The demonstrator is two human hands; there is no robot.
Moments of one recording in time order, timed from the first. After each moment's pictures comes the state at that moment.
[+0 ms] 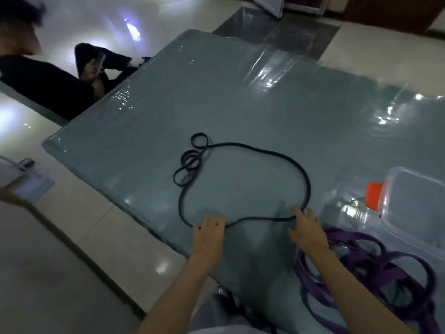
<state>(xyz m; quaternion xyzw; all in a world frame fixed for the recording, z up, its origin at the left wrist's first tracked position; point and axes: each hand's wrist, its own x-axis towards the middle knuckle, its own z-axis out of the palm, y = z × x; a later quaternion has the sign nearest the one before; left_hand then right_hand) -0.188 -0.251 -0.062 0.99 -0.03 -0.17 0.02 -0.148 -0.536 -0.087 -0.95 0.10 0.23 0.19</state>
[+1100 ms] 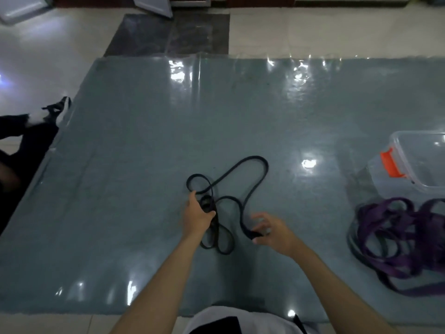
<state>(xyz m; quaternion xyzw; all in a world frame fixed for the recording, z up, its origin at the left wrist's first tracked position) 0.097 -0.089 -0.104 0.88 0.05 -0.24 0.40 -0.060 -0.310 -0.086 -0.80 0.20 0.19 0.53</state>
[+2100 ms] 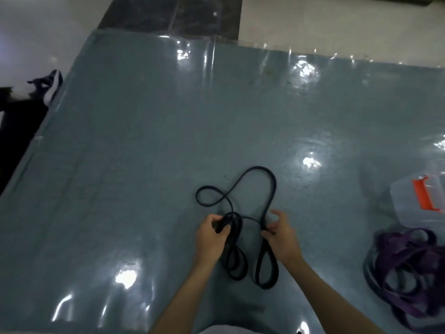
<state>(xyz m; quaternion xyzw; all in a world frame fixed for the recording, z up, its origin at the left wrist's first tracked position) 0.091 -0.096 -0.110 0.82 0.06 -0.25 0.51 0.007 -0.292 -0.100 -0.83 0.36 0.09 0.42</state>
